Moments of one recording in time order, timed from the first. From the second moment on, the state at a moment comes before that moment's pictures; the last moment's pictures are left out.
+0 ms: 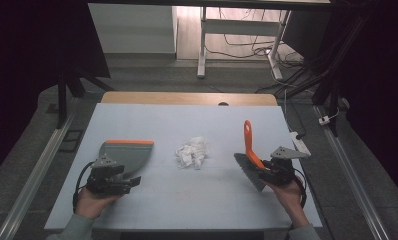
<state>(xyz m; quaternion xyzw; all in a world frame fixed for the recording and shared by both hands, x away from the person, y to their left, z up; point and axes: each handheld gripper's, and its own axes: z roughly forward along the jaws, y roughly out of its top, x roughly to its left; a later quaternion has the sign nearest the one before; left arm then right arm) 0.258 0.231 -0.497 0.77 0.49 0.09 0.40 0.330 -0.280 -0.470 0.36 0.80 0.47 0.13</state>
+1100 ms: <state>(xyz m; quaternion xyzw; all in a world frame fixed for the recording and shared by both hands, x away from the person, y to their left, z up) 0.254 0.216 -0.482 0.78 0.46 0.10 0.40 0.329 -0.279 -0.466 0.36 0.79 0.49 0.14</state>
